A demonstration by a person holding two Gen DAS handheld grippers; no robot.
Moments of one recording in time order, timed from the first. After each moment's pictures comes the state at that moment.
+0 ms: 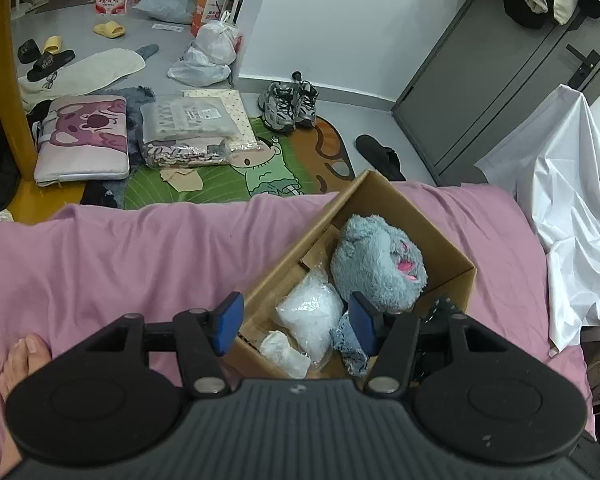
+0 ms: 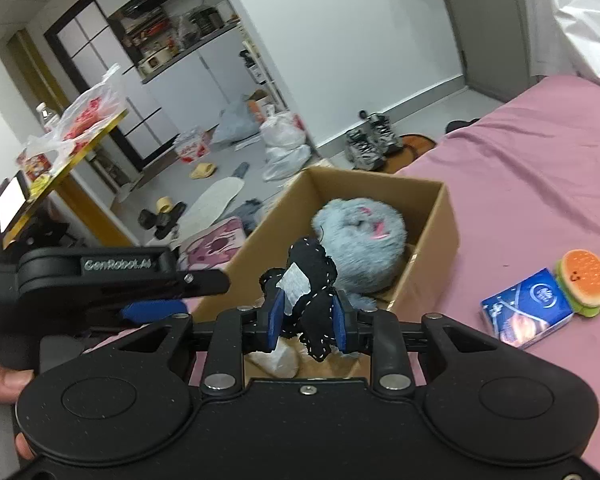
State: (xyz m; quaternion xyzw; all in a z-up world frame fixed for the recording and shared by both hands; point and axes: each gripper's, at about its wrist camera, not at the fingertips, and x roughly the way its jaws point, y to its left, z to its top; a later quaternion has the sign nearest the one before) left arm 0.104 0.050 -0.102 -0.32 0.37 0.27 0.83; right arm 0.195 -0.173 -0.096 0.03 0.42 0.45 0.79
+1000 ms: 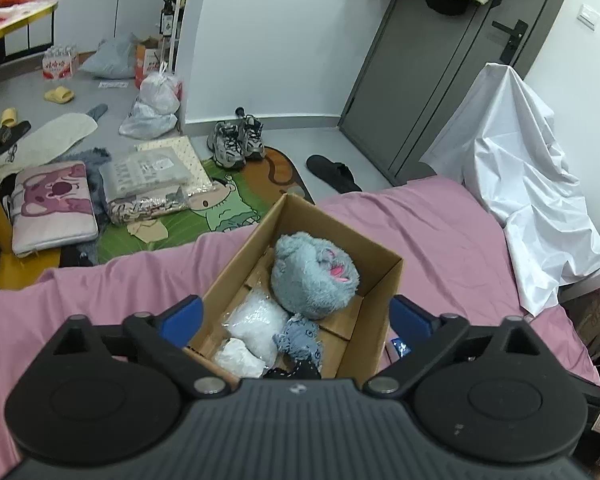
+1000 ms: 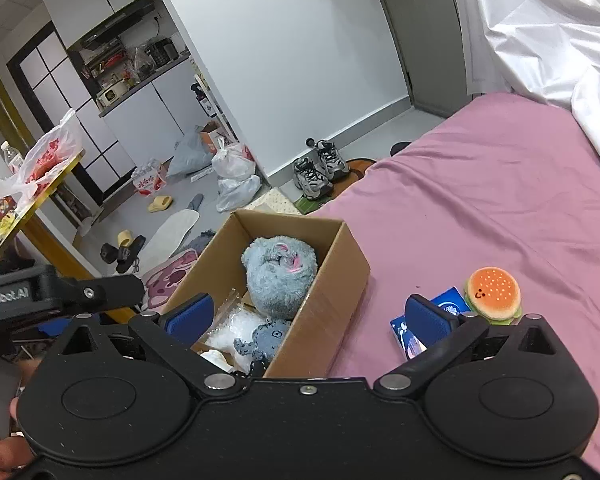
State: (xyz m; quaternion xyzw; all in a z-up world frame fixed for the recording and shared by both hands) left arm 0.109 0.003 -0.060 -0.24 0.35 0.21 0.88; right arm 0.224 -0.222 -0.085 0.05 0.40 0.37 0.84
